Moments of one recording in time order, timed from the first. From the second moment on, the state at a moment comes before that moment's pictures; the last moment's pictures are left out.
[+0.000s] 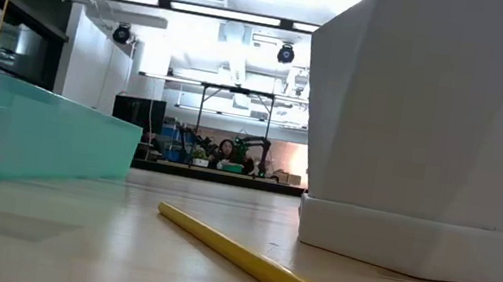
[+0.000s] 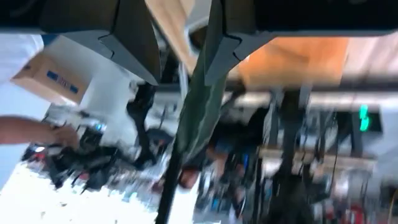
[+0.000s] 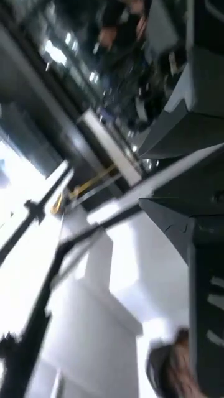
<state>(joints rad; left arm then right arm) 0.05 0.85 0.81 0.01 0.28 -0.17 -0.01 0.72 0.62 0.74 -0.16 0.71</state>
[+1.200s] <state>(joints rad) -0.23 0.80 0.81 0.29 -0.20 -0.13 0.80 1.13 0.74 1.13 0.08 0.32</state>
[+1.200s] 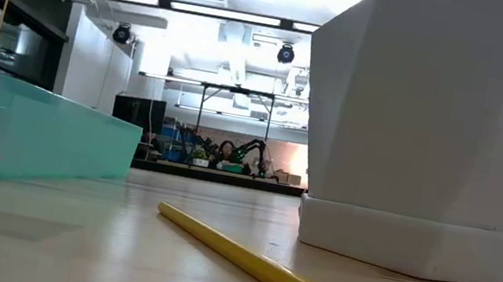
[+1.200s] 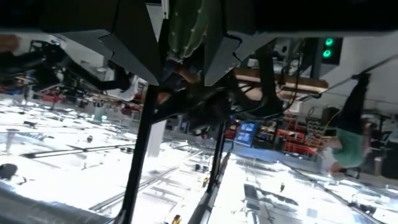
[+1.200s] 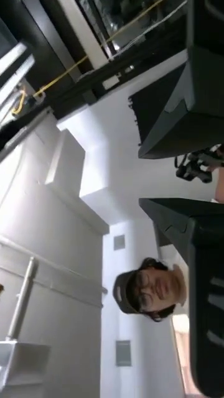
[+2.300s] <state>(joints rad) -0.24 0.64 0.81 0.03 -0.08 -0.14 1.00 1.64 1.35 0.82 0.80 0.30</state>
